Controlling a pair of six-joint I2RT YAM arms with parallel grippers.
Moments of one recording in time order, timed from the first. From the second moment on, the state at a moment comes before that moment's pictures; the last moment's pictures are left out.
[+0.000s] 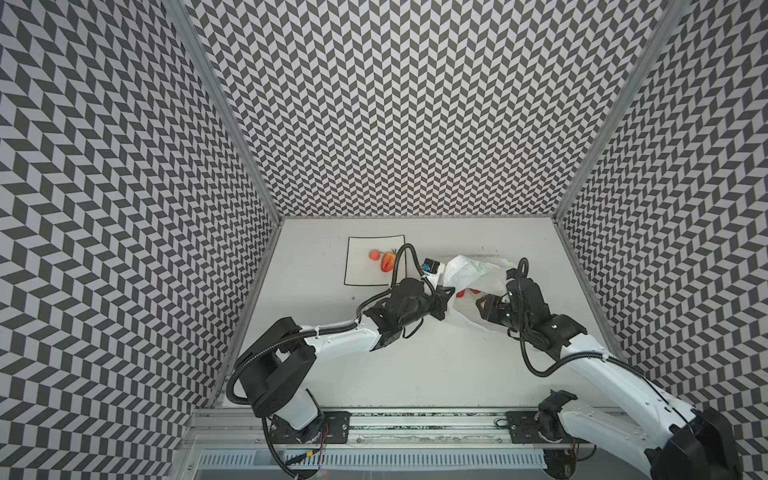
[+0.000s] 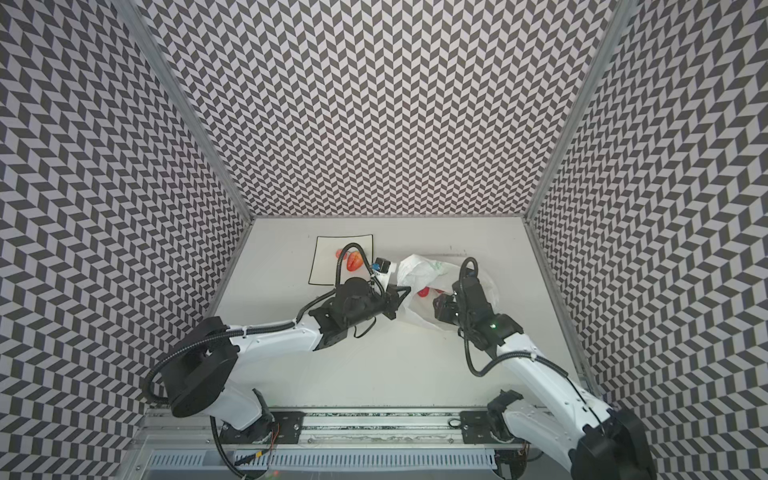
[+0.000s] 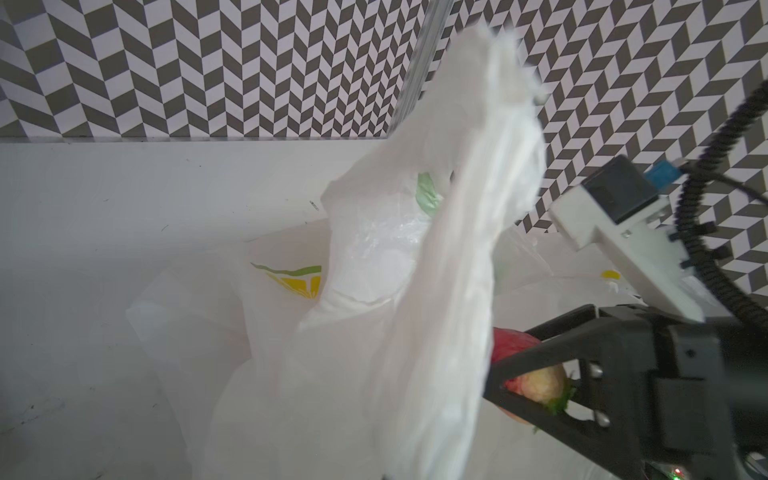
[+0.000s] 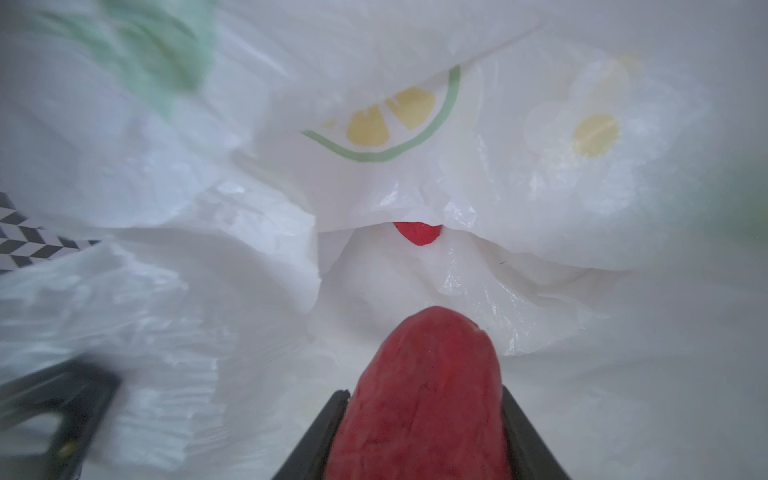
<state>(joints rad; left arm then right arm) -0.90 1.57 0.84 0.47 0.06 -0.41 0.45 0.98 0.66 -0.43 0.01 0.68</state>
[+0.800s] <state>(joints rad) -0.89 1.31 0.78 0.30 0.15 -0.24 0.45 0.70 1.02 -0.78 0.23 0.74</state>
